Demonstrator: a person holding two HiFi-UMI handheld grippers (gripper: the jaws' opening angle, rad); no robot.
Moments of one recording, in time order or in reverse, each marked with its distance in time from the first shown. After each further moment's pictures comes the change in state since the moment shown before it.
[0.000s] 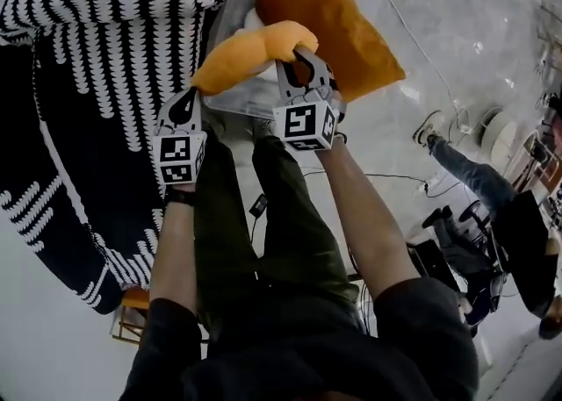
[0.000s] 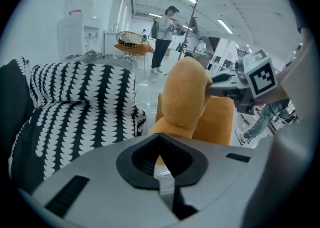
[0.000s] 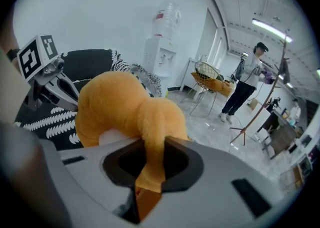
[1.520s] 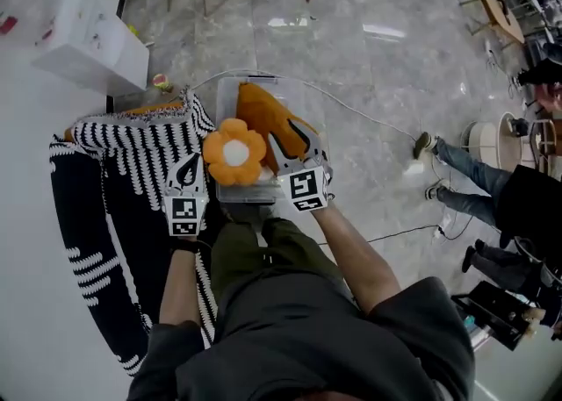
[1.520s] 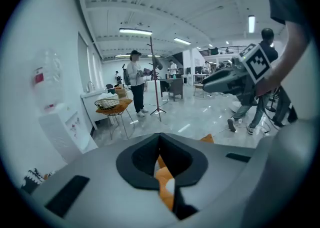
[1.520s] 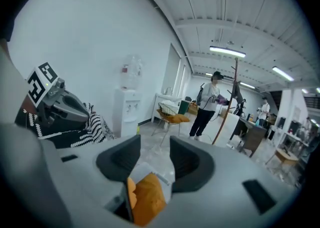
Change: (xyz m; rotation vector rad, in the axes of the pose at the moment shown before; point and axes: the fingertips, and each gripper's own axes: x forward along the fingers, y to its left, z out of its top) left arm -0.272 -0.136 0.261 0.465 -0.317 -0.012; right arm -0.357 -0.127 0.169 0.252 -0.329 -0.259
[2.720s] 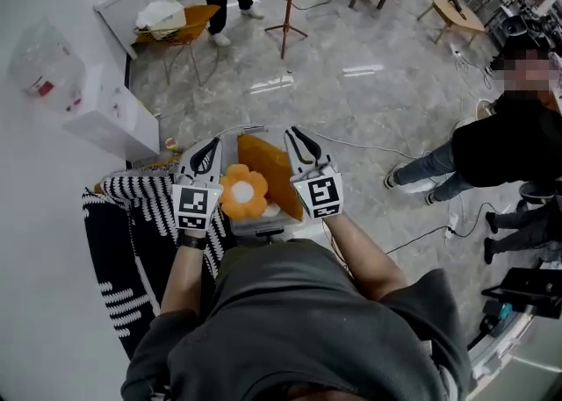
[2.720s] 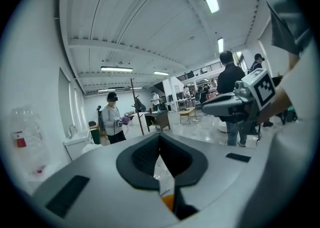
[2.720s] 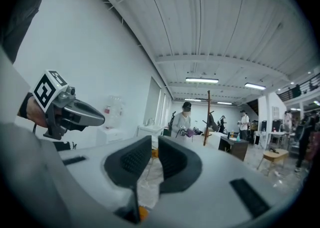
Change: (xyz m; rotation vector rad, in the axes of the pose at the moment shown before) left arm -0.115 -0.049 0.279 0.209 -0.385 -0.149; right arm -0.174 -0.062 0.182 0.113 -0.356 -0.206
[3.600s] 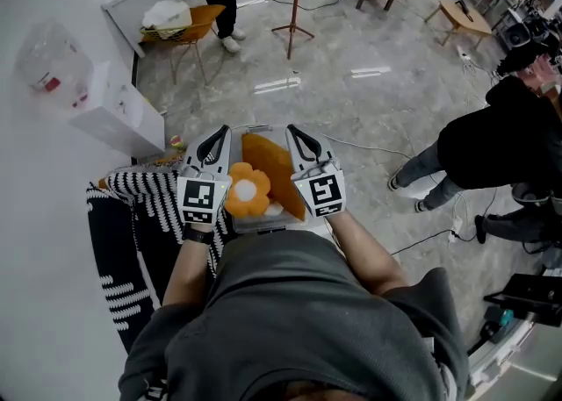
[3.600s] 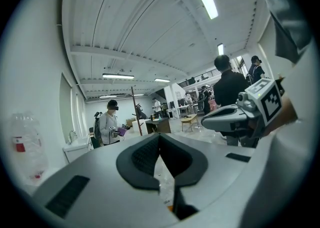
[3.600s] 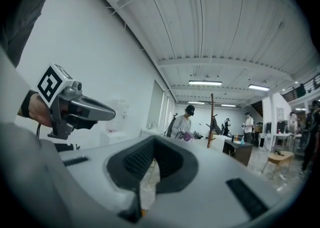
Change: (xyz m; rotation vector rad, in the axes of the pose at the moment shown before) left arm 0.005 -0.017 0.052 -0.006 -0.084 0.019; right arm -0.009 -0.003 0.018 -0.010 -0.036 0.042
